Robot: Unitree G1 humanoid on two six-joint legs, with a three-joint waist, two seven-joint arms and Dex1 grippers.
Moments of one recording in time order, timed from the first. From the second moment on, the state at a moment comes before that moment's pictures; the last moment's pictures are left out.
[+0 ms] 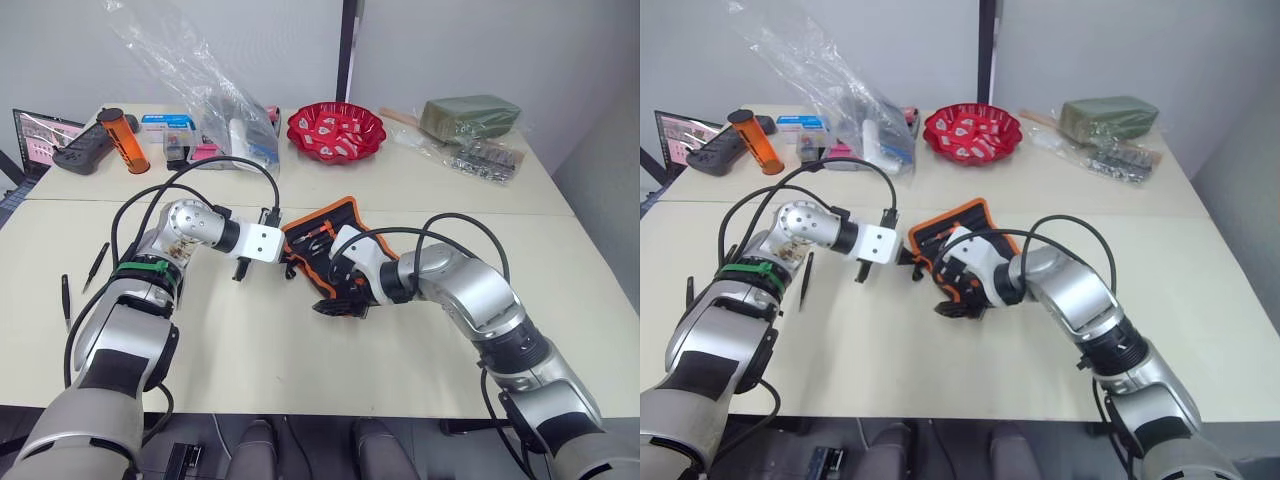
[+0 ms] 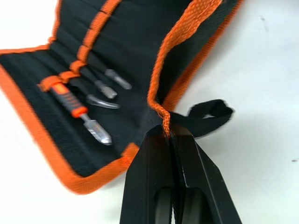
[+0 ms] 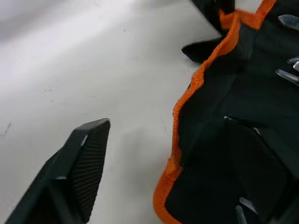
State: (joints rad) left arm -1.08 0.54 -0.34 1.07 0.23 -0.72 -1.25; right arm -0.75 -0.46 0.36 -0.25 0.31 1.09 0.84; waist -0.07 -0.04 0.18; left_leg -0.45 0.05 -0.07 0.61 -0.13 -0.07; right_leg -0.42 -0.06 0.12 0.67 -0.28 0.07
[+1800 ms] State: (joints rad) left arm -0.98 0.64 -0.41 0.97 0.31 -0.83 -1.16; right arm -0.64 -0.29 0.33 0.09 0.36 0.76 0.80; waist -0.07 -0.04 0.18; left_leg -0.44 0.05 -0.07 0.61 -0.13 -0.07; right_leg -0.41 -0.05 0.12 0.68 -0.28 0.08
